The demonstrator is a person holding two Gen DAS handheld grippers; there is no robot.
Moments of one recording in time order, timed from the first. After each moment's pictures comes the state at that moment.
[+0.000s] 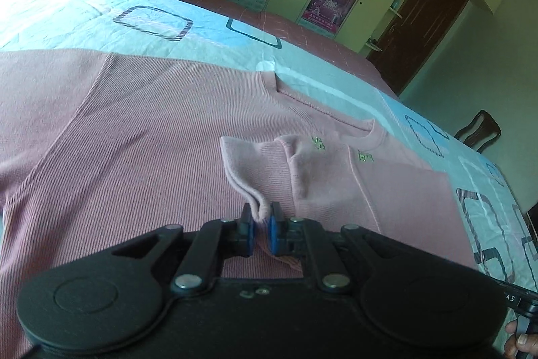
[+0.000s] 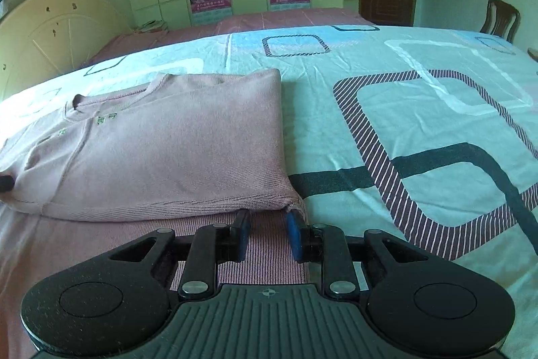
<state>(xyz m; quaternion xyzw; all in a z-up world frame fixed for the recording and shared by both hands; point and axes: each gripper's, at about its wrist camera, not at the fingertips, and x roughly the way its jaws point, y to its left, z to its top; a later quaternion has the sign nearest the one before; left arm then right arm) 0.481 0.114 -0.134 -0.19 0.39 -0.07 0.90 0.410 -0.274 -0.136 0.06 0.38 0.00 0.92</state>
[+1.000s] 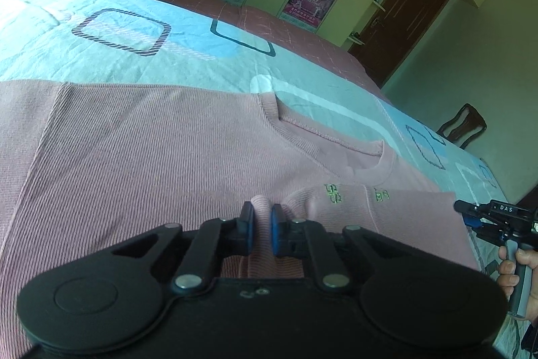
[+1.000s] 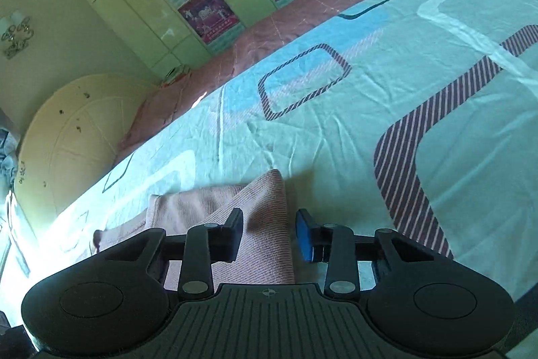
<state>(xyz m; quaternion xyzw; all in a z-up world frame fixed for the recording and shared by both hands) 0.549 0.129 -0.149 -0.18 0.39 -0.12 0.90 0.568 -0.356 -0.142 0.28 0.37 0.10 0.88</state>
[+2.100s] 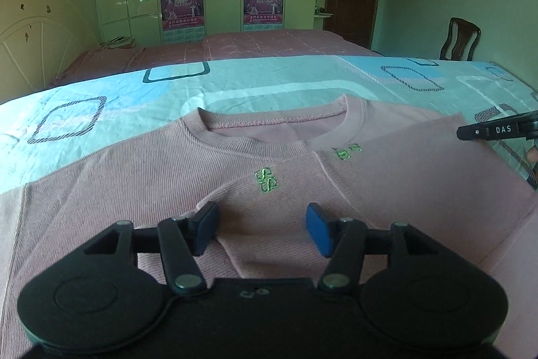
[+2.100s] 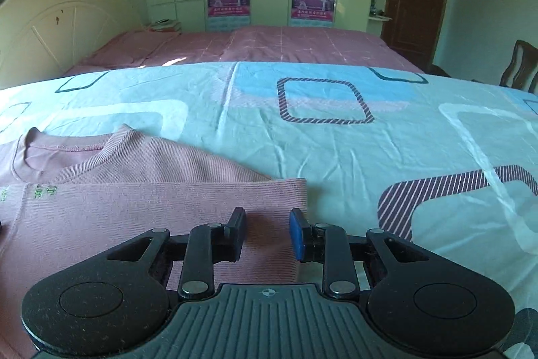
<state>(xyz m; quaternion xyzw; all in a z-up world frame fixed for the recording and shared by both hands) 0.527 0.042 -0.140 0.04 0.34 -0.13 0.93 0.561 -0.282 -0.142 0.01 0.37 0.04 0.93</state>
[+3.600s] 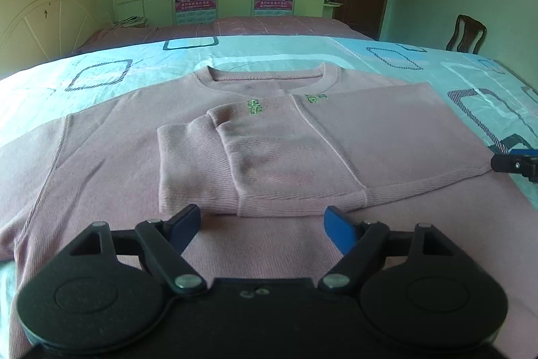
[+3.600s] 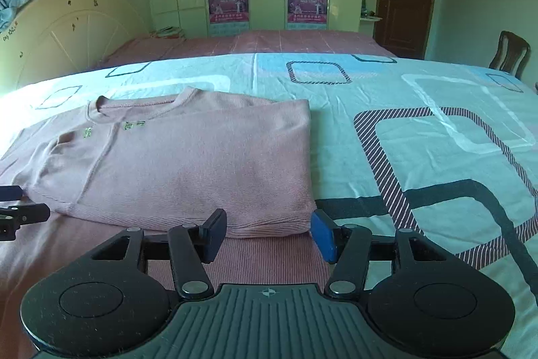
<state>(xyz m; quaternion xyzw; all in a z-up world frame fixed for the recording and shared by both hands) 0.439 0.048 -0.125 0.02 0.37 -0.10 0.92 0.394 -0.249 -0.112 0.04 0.36 0.03 0.93</state>
